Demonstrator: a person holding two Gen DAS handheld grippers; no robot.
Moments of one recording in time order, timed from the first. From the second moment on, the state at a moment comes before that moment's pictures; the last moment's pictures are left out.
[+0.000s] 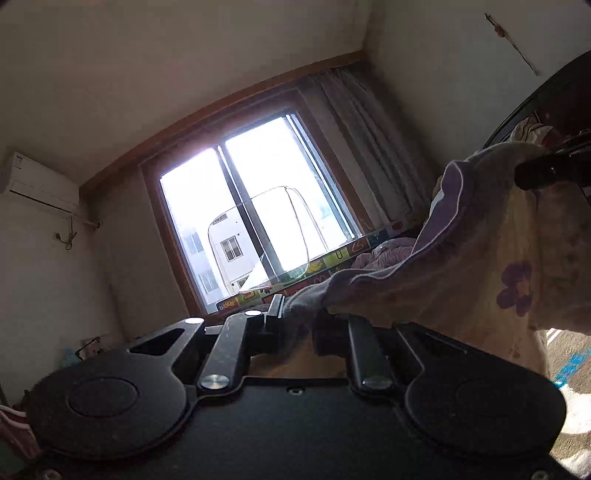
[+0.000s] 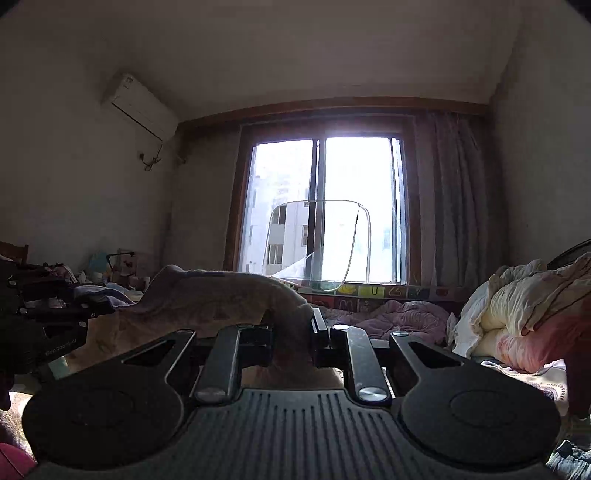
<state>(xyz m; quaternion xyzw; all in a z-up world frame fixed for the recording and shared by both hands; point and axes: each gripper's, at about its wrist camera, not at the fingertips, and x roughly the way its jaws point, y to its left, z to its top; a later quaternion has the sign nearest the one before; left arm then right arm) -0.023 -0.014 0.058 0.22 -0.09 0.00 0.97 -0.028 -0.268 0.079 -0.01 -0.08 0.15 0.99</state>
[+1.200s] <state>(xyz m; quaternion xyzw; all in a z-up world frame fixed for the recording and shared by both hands) 0.281 -0.023 -0.064 0.24 0.20 -0.11 0.94 0.253 -0.250 -0.037 -0.04 0.23 0.11 0.97</state>
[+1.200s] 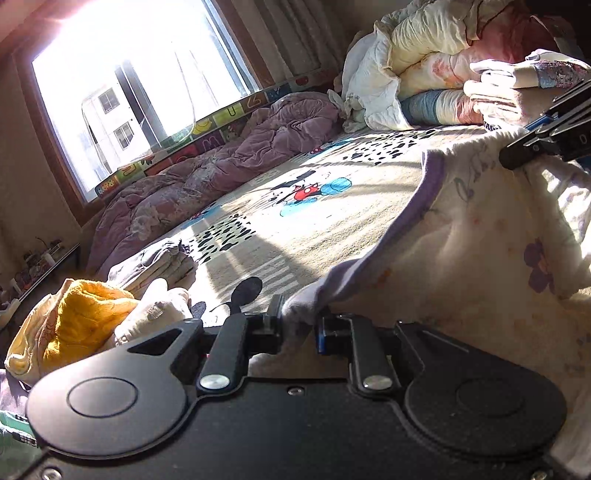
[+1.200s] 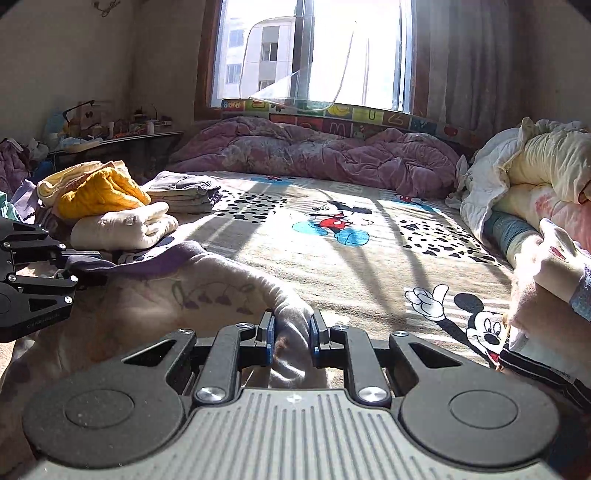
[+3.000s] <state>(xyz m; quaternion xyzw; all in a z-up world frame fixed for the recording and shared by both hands) 0.070 0.135 -0.069 -0.34 0.29 -0.05 0.89 0.072 -0.301 -0.158 0.39 0.26 0.15 0.87</state>
